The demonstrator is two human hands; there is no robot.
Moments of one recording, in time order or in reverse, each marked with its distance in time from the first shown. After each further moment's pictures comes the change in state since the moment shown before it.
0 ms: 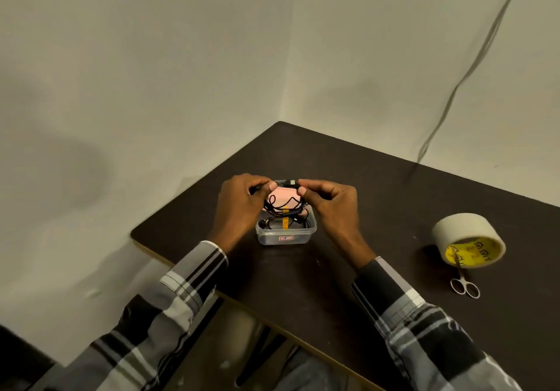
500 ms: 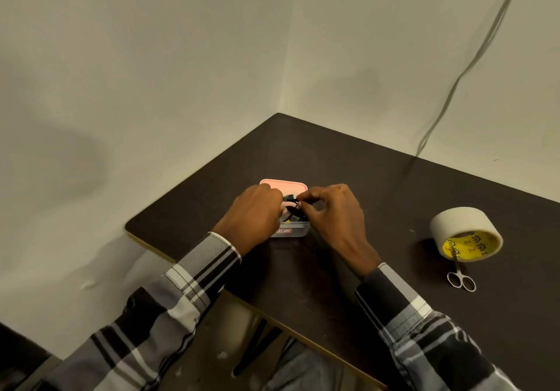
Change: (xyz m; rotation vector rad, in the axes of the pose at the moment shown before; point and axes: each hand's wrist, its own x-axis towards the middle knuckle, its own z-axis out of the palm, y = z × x) left_hand -0.011 0.032 0.007 0.722 -0.500 0.095; right_hand -0.011 0.010 -0.009 -0.832 -0.114 -0.207
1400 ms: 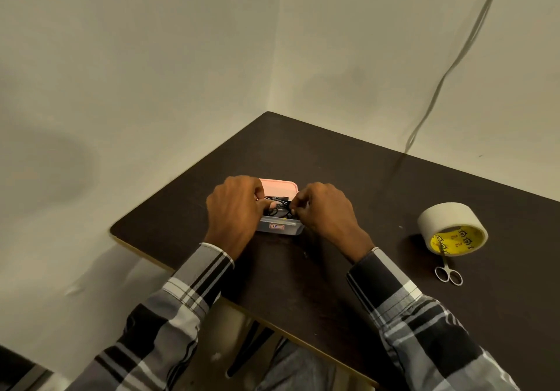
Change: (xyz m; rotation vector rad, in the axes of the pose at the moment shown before) left_hand 0.000 -0.002 0.002 -0.180 0.282 -0.283; right_hand 0.015 -0.005 -0.014 -0.132 -0.259 0.034
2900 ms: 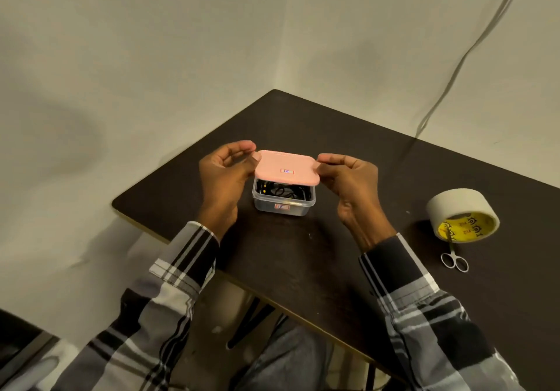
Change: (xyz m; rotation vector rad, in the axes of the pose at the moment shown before) left_hand 0.011 -0.026 0.026 -1.358 0.168 -0.325; right_hand -0.005 -0.005 -0.014 1.273 0.316 0.522
